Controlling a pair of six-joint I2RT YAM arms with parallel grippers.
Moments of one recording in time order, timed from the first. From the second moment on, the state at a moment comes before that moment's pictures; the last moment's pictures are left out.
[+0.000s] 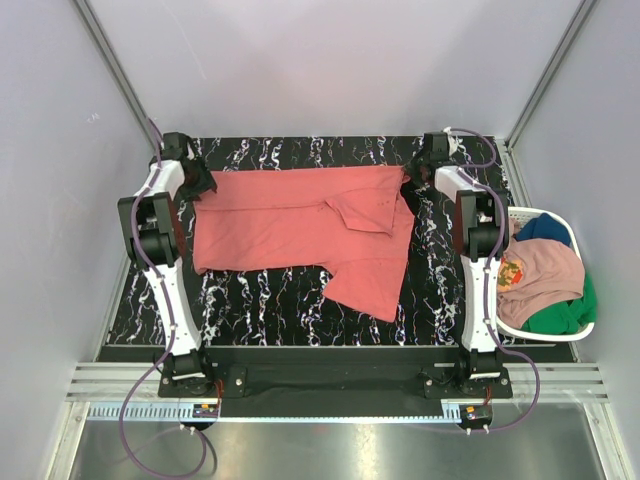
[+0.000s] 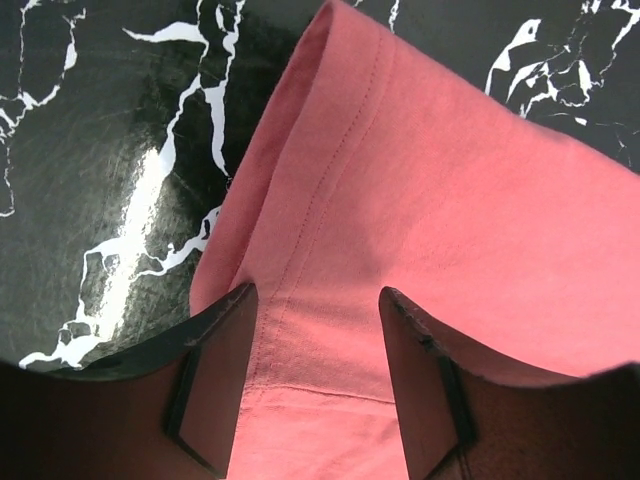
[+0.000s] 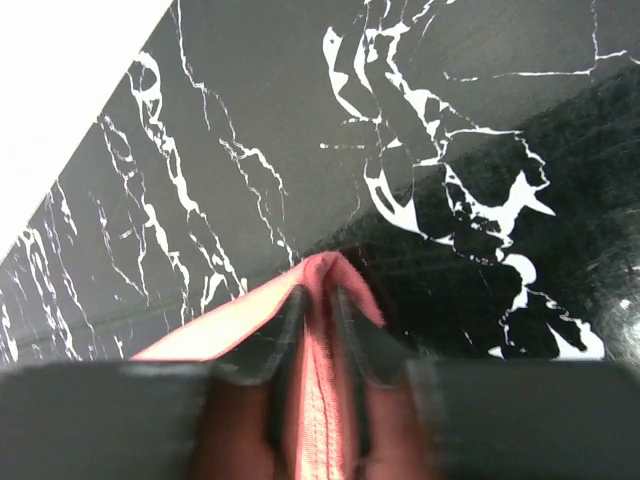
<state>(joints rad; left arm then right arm) 0.17 2.31 1.89 -0.59 0.07 -0.33 0.07 2.46 1.90 -0.09 -0.01 0.80</state>
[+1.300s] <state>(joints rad) 0.01 1.47 1.01 -0.36 0.26 -0.48 0.60 2.17 1.70 -0.48 0.01 0.01</state>
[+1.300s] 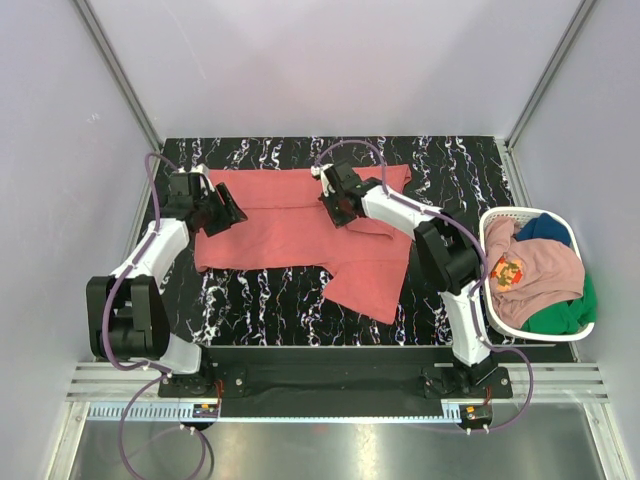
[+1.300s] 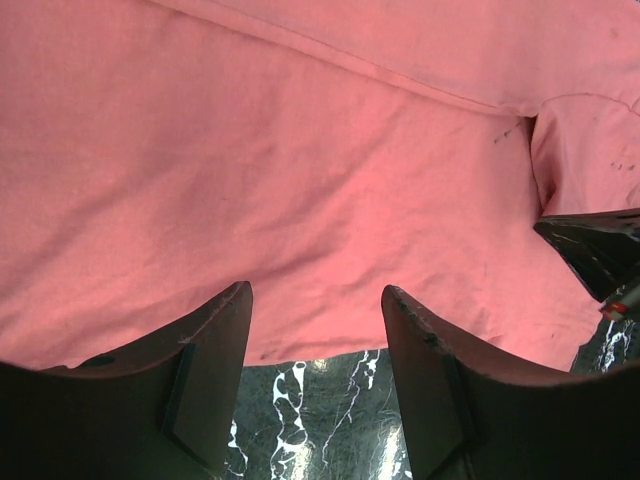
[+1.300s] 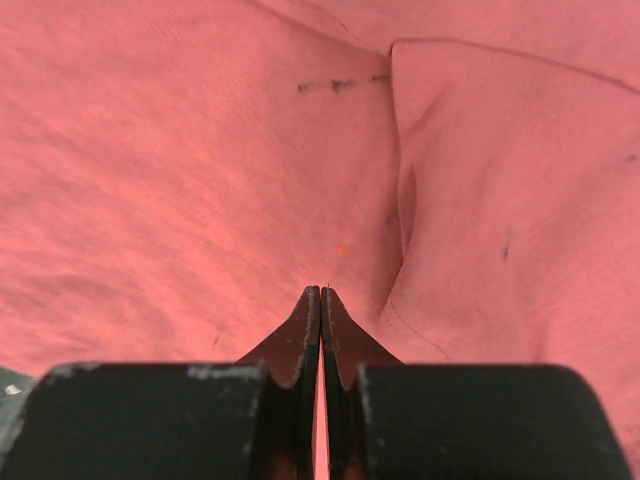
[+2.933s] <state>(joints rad) 0.01 1.47 1.01 -0.35 0.28 -0.46 0.60 2.24 1.74 -0.44 0.39 -0.10</state>
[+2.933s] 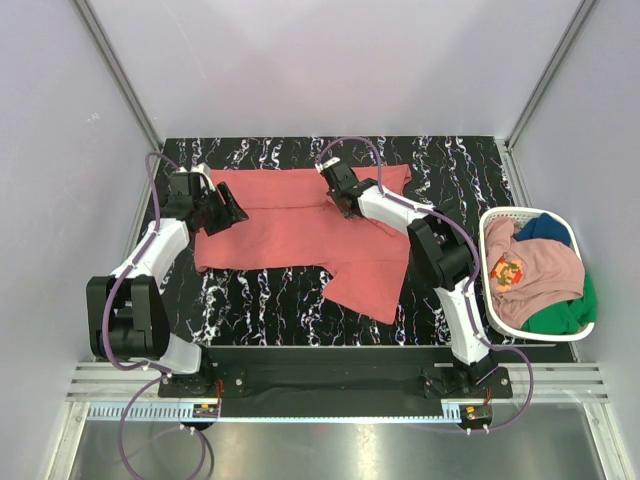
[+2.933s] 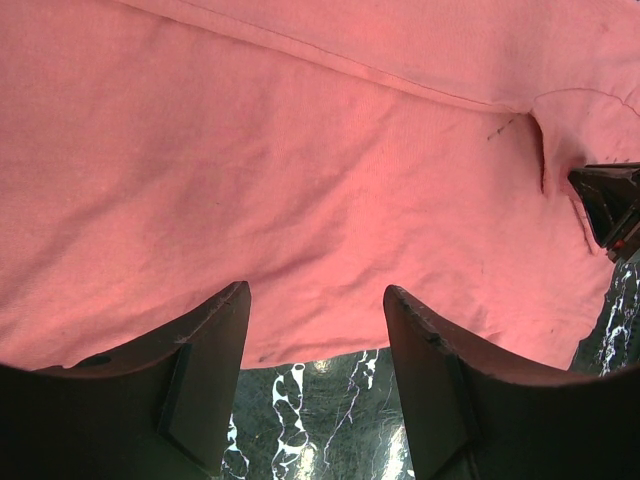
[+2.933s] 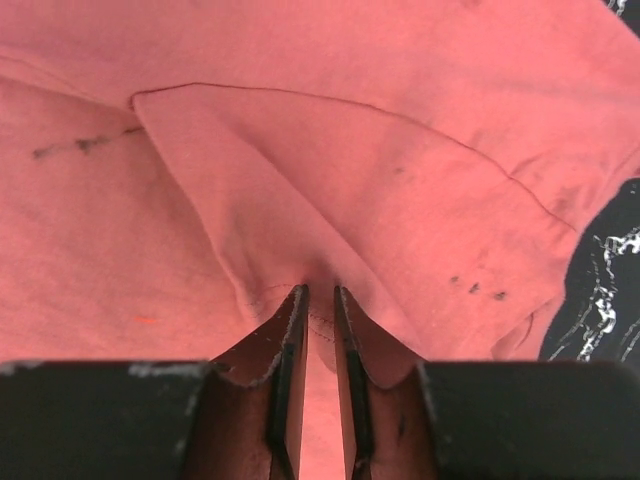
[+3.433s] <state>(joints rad) 0.01 1.47 1.01 -0.35 0.29 -0.46 0.63 2.19 1.70 -0.40 0.32 -0.11</state>
